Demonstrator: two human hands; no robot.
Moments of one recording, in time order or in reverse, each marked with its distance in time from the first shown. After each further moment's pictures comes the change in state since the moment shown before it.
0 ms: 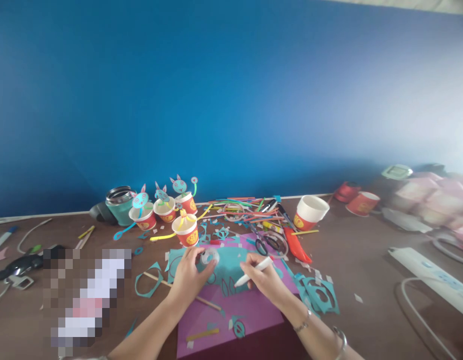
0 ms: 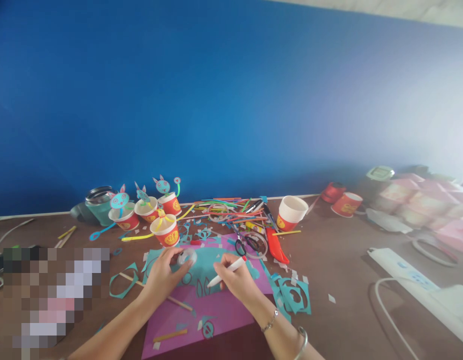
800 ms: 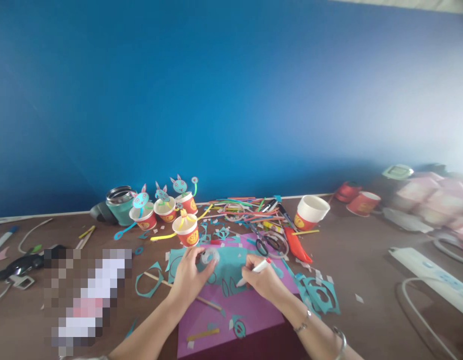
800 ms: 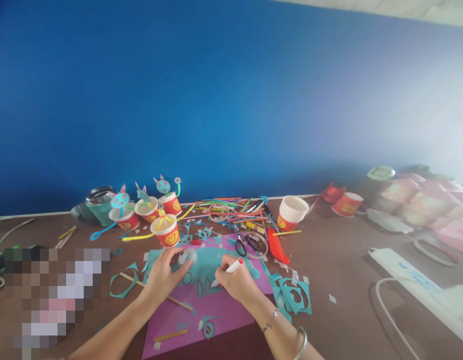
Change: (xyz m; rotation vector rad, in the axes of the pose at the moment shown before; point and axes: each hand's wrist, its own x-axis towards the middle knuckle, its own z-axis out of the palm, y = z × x) left_hand -0.001 0.001 -0.001 -0.024 -0.002 -0.001; right_hand 0.007 0.015 0.001 -0.259 0.033 0.021
